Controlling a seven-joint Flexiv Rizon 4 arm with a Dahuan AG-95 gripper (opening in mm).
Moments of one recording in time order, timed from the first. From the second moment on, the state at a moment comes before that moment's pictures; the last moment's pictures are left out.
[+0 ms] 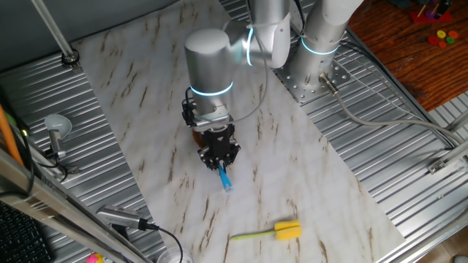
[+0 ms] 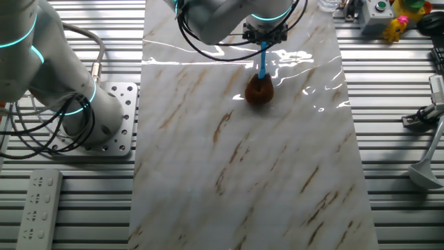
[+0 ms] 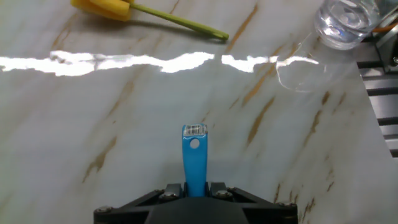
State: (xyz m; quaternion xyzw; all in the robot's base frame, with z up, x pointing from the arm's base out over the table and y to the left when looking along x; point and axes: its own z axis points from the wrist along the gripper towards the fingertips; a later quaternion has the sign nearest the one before) arm 0.480 0.218 0.049 -0.66 0.73 0.09 0.16
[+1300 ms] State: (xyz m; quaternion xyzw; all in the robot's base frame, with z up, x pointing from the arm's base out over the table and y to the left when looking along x) arm 0.474 0.178 0.055 -0.69 0.70 0.10 0.16
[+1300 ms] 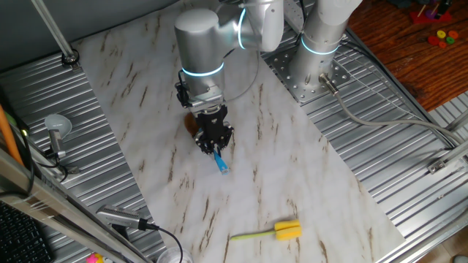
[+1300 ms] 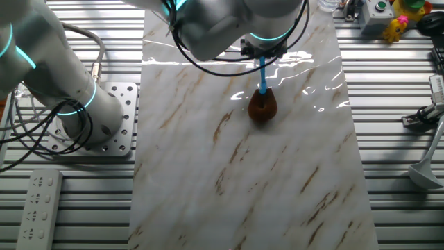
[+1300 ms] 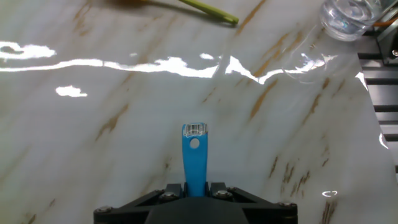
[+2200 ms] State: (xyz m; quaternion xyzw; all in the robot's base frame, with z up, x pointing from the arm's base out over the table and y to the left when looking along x) arm 0.486 0.216 0.047 -0.67 0.72 0.09 0.16
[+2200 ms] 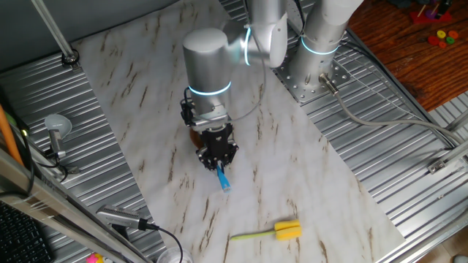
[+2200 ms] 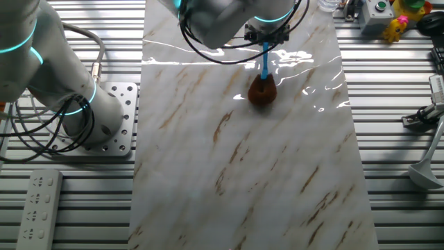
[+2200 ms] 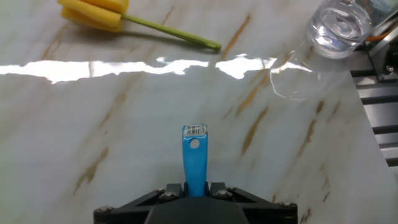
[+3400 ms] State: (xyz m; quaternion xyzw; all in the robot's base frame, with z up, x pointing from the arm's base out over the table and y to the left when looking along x) arm 0.476 0.161 0.056 -0.71 0.68 0.09 0.16
